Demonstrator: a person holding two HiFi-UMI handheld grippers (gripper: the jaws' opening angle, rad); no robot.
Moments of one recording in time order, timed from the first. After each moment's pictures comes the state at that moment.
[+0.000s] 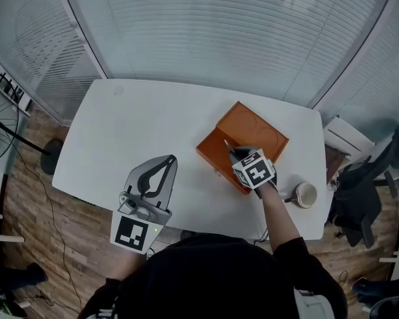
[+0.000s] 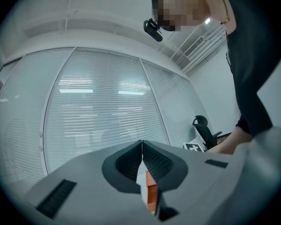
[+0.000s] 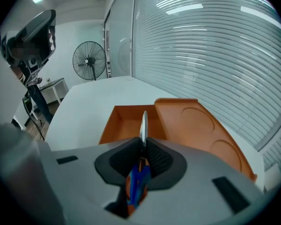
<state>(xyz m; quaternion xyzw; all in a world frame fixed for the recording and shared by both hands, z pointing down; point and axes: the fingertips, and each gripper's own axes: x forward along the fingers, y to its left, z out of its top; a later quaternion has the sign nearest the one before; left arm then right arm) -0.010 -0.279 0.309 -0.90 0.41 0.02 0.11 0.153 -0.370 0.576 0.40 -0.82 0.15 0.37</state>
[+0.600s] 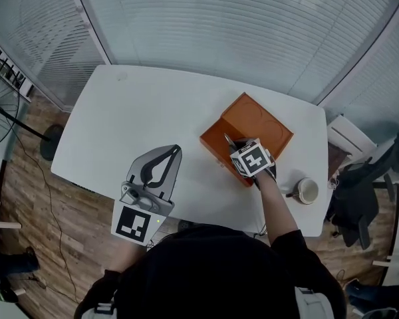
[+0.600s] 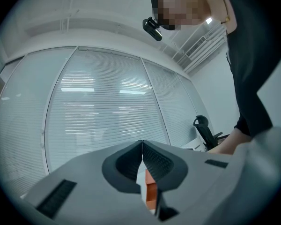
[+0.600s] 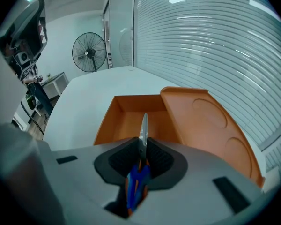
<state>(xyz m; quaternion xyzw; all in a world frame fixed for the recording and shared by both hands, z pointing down) -0.015 -0.278 0.315 -0.90 0.41 0.02 0.11 0.143 -0.371 0.600 0.38 -0.80 0.18 0.42</state>
